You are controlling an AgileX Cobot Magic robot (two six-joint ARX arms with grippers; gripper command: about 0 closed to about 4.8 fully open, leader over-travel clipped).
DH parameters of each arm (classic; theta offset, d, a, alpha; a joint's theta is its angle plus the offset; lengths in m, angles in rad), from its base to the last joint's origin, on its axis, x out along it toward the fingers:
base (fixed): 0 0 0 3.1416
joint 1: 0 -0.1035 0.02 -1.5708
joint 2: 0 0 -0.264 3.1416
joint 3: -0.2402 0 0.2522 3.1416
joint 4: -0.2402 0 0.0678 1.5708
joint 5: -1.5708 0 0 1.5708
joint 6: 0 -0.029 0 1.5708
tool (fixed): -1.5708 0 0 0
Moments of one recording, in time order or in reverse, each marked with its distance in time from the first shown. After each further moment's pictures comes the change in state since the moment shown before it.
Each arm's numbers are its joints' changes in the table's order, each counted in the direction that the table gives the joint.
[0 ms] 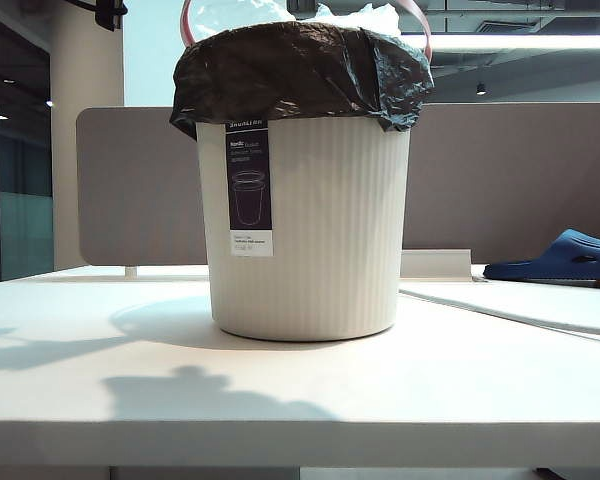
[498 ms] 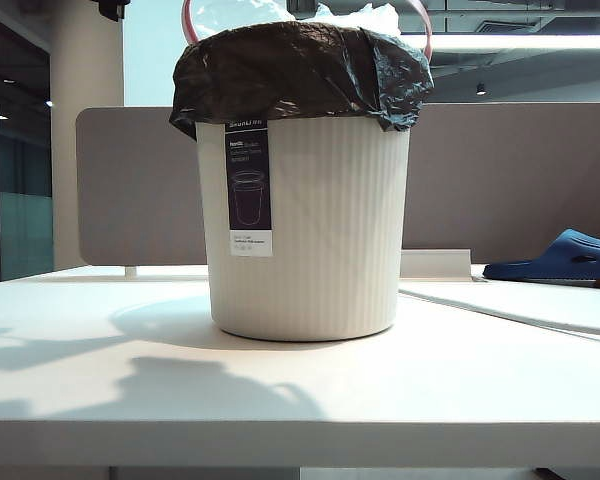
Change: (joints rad) left arm 0.000 0.000 0.000 0.048 0.001 0.001; right arm 0.001 -0.098 0.000 0.130 0.199 0.179
